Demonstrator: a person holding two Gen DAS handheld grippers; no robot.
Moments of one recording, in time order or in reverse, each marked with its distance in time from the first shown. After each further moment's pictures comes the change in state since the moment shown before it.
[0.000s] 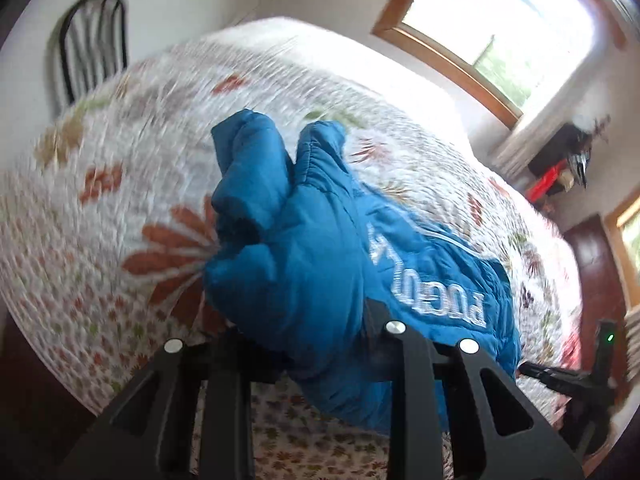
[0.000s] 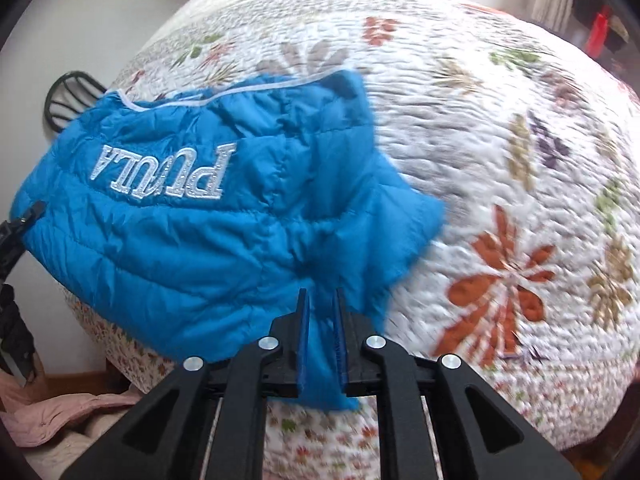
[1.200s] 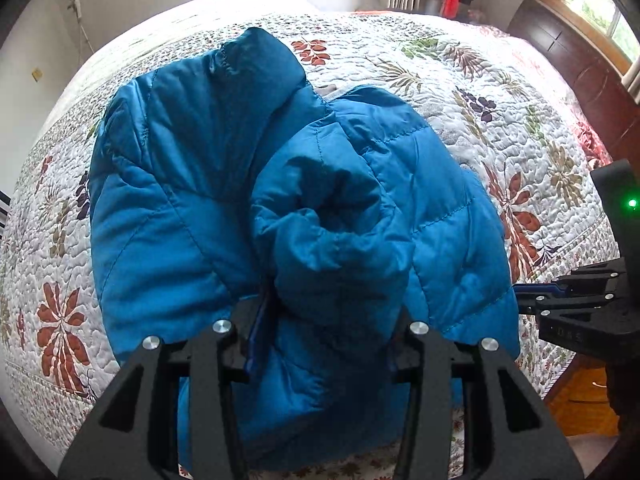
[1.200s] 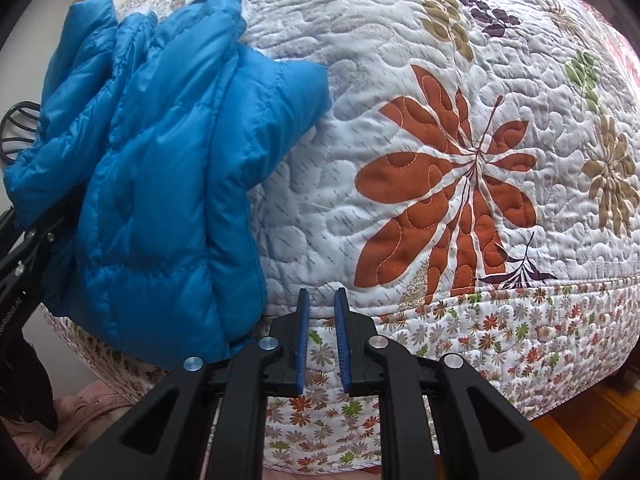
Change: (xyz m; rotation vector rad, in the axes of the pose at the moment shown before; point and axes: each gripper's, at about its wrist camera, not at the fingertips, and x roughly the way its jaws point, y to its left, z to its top) left arm 0.121 -0.209 -0.087 0.610 0.279 -0.014; right arm 0.059 -0.061 -0.021 0.170 0.184 -0.028
